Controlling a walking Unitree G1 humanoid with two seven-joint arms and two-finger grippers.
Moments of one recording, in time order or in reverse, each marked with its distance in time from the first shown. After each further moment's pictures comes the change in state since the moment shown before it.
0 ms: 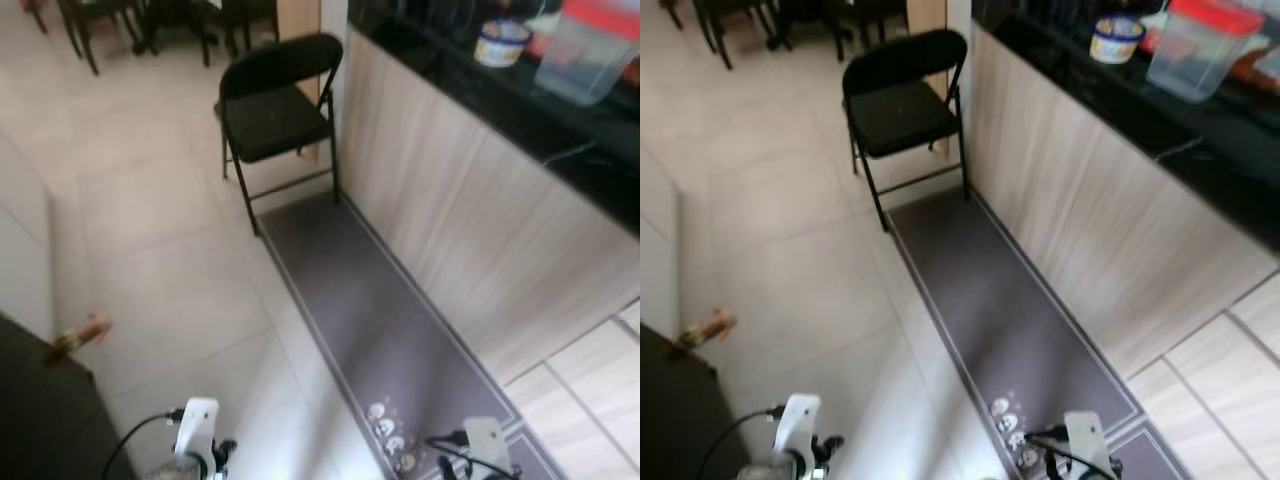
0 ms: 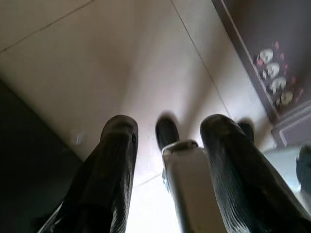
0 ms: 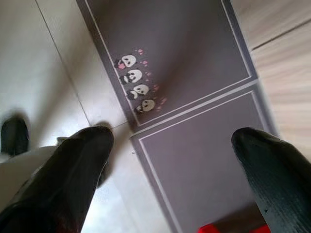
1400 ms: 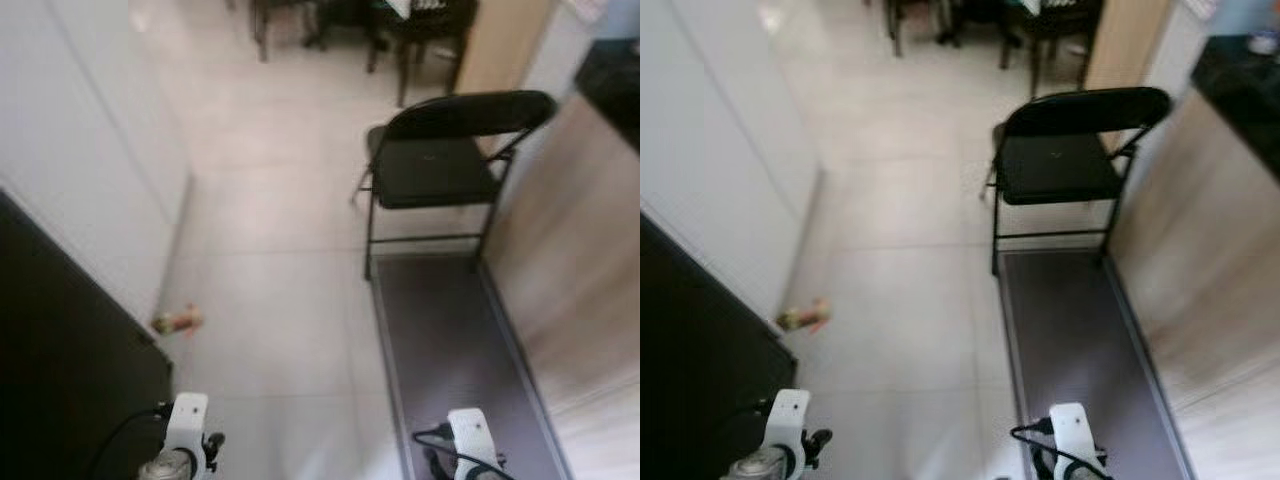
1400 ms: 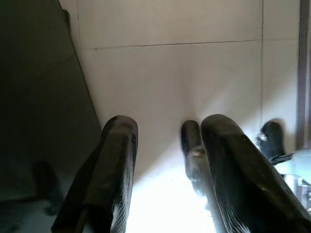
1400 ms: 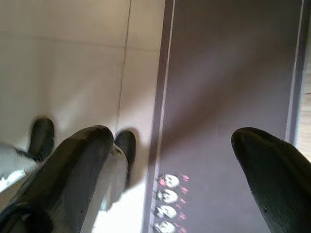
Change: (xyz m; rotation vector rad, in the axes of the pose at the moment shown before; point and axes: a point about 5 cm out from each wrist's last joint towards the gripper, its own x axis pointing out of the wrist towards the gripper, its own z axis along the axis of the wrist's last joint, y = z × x) left arm -0.001 0.002 -0.005 -0.002 0.009 0.028; right arm 0.001 0.005 0.004 -0.035 -0.020 0.018
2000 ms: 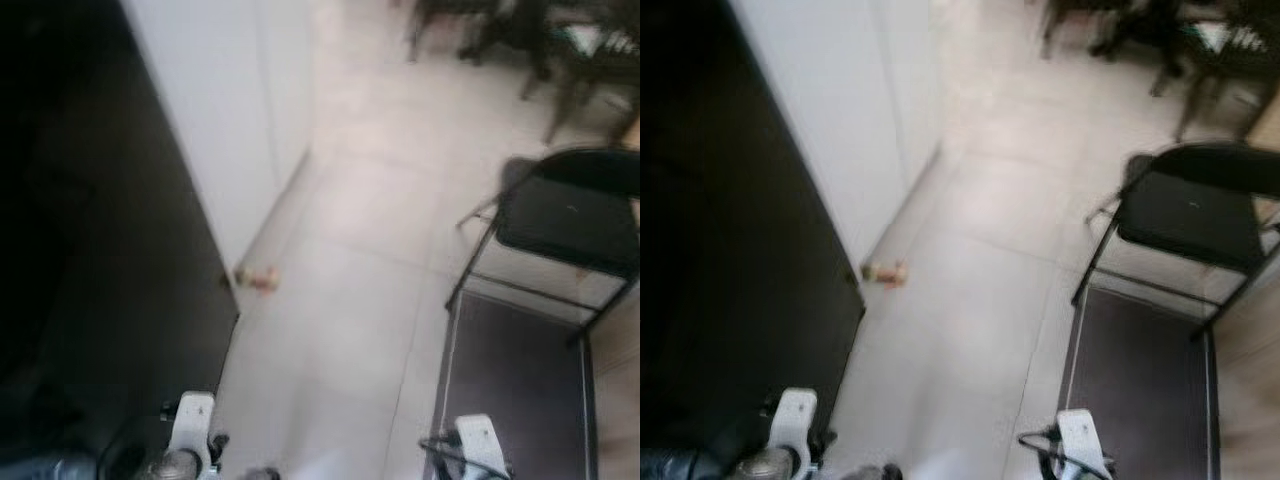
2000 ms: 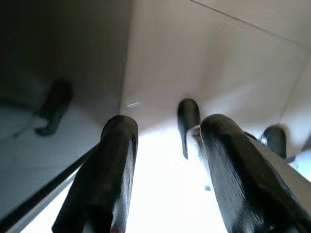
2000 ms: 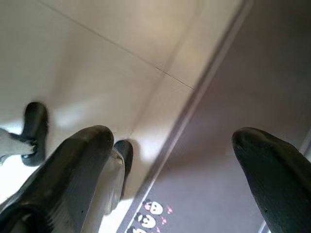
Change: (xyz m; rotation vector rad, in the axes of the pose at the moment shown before) left arm -0.003 0.008 -0.008 0.000 0.023 0.033; right arm 0.002 0.008 0.004 0.002 -0.007 0.019
